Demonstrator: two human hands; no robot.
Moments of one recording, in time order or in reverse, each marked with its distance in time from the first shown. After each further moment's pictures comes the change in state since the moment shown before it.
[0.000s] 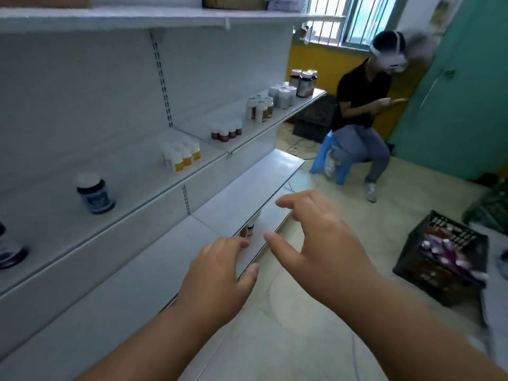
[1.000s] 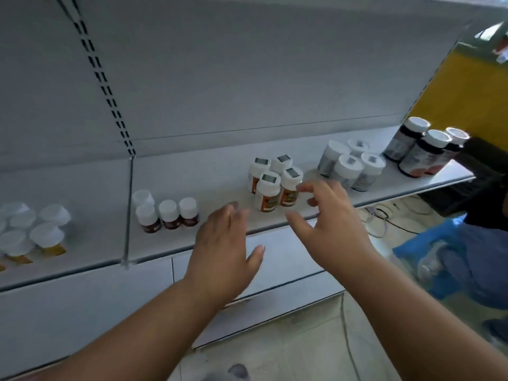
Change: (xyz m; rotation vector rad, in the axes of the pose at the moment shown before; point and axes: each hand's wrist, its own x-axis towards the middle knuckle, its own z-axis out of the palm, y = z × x) left_hand 0.544 0.028 0.127 0.241 0.263 -0.498; right_hand 0.558 0.357 0.116 0.228 -0.322 -0.296
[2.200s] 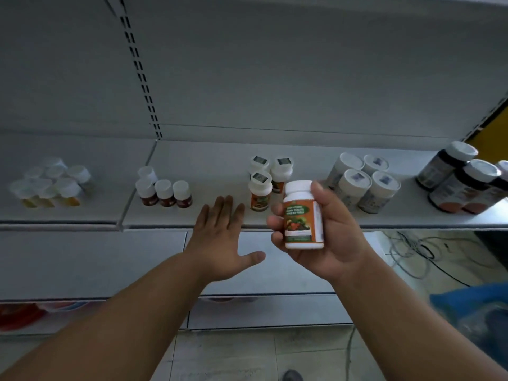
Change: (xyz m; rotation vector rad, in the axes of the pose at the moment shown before) left_hand 0.026 0.019 0.053 0.318 -0.299 -0.246; right_hand 0.034 0.052 -0.022 1.781 -0.939 0.464
